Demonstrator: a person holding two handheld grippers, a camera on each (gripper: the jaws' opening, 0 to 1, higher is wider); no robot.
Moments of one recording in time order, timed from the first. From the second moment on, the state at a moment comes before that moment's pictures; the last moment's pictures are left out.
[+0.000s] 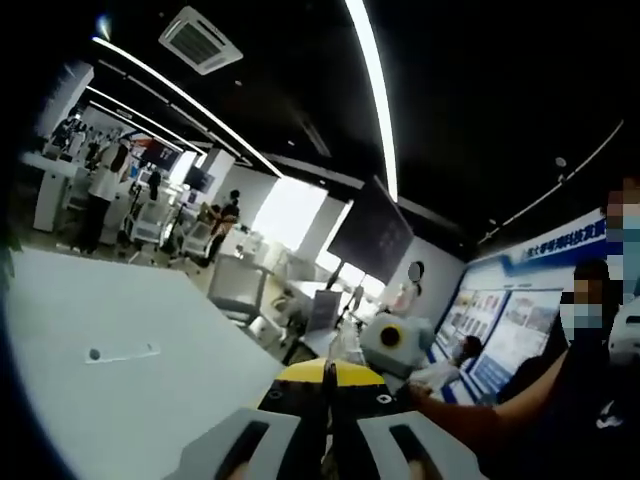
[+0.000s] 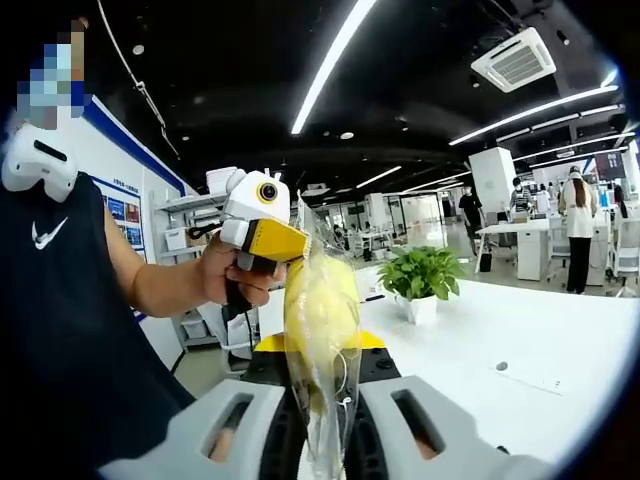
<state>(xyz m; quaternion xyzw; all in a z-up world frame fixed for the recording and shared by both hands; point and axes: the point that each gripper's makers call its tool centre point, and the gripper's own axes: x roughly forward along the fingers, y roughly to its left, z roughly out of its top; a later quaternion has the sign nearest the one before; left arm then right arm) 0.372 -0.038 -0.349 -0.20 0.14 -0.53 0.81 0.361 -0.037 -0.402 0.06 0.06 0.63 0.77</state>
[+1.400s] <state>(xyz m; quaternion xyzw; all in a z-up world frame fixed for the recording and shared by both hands) 0.373 -0.034 -0.346 -0.15 0.12 -0.51 0.84 0.369 -0.033 -0.401 0.06 0.05 0.67 0.74</state>
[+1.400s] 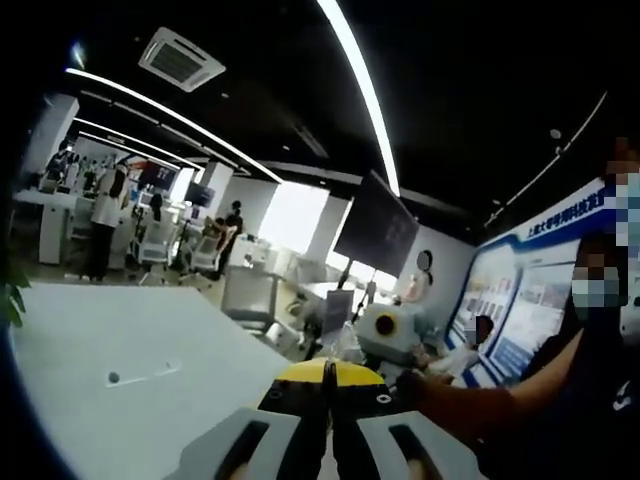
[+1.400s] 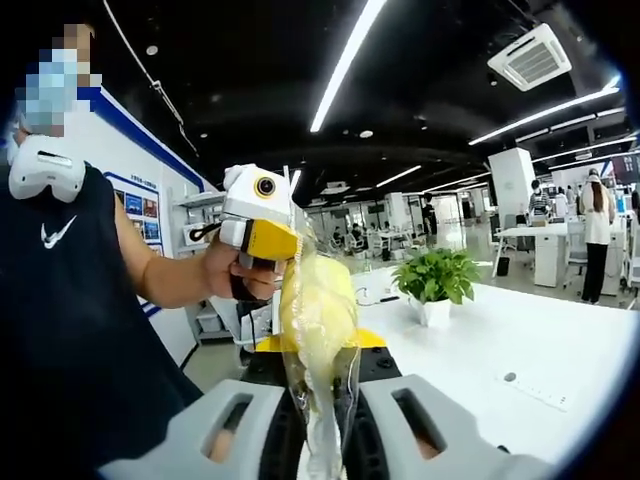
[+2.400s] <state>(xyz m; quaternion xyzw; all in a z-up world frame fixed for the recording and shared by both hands) 0.374 -0.028 -0.351 -0.15 0.13 -0.51 0.84 0.371 -0.025 -0.405 0.05 0.04 0.67 0.74</state>
